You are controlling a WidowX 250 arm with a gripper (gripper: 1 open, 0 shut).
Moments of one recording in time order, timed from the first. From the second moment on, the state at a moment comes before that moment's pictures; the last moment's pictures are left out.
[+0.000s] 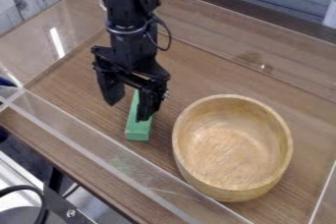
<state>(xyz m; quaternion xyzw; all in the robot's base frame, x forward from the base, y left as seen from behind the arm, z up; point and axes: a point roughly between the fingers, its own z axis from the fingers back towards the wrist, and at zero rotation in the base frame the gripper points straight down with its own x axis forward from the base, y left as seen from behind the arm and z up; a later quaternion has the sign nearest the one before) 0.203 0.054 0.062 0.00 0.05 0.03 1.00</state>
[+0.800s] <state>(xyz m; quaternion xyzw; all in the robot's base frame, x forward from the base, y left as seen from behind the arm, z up) 0.208 0.049 0.052 -0.01 0.05 0.04 1.00</state>
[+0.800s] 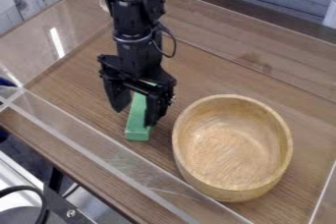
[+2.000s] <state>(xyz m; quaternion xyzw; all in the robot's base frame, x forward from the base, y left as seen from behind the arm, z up) 0.207 0.048 0.053 -0.03 0.05 0.05 1.00</state>
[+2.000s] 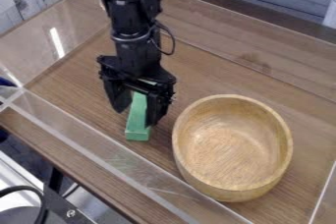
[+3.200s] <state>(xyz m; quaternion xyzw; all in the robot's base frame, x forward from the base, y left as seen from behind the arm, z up) 0.207 0.048 0.043 -0.04 0.06 0.06 1.00</state>
